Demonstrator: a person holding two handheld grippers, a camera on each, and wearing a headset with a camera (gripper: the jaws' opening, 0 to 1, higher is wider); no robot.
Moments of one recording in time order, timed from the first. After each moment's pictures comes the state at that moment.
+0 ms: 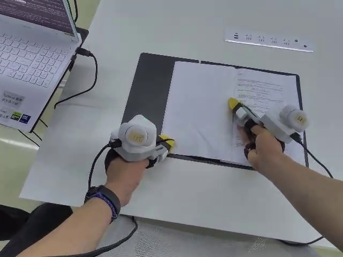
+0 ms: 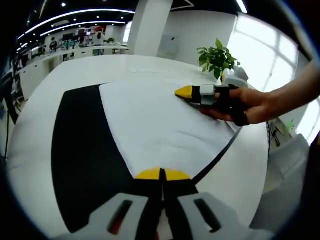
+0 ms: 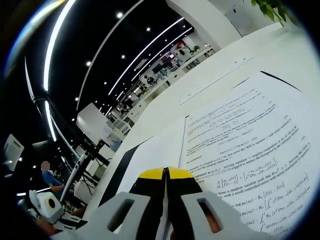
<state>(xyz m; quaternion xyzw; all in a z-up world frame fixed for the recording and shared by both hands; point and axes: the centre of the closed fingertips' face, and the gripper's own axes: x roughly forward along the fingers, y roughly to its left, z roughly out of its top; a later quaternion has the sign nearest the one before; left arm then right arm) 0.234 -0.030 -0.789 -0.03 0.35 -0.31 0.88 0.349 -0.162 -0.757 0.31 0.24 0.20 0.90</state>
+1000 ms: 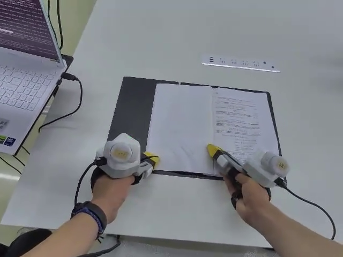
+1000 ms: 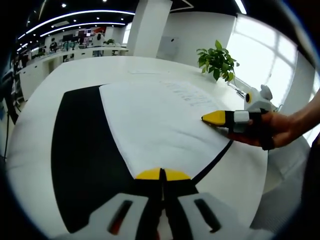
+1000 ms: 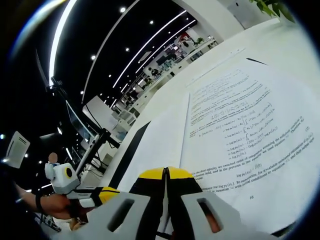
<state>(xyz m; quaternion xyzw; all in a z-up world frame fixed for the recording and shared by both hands) 0.233 -0.030 -0.789 -0.03 0.35 -0.32 0.88 0.270 -0.168 -0.773 0.32 0.27 0.23 0.88</state>
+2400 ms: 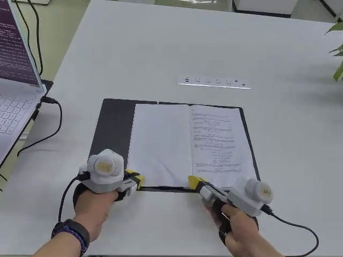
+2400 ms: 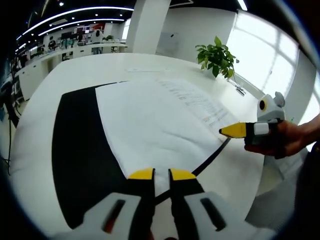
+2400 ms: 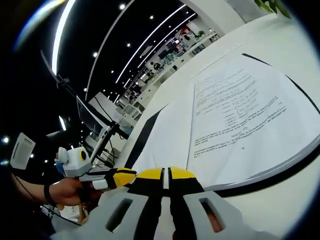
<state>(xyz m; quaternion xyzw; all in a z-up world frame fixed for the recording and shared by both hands) 0.222 -0.040 -0.770 -0.02 0.36 -0.31 0.88 0.211 -0.173 -0.756 0.32 0.29 0.25 0.87</state>
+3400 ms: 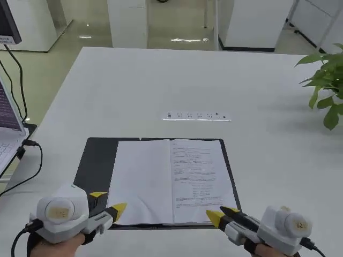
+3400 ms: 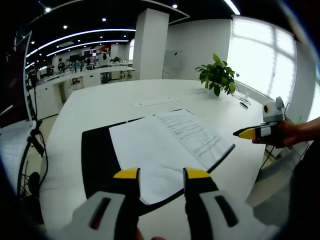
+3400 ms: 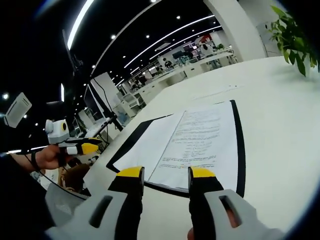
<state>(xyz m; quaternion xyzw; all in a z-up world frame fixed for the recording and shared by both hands) 0.214 -0.037 -0.667 0.01 0.27 -0.27 0.92 0.192 -0.282 -0.702 0.18 0.27 0.27 0.90</state>
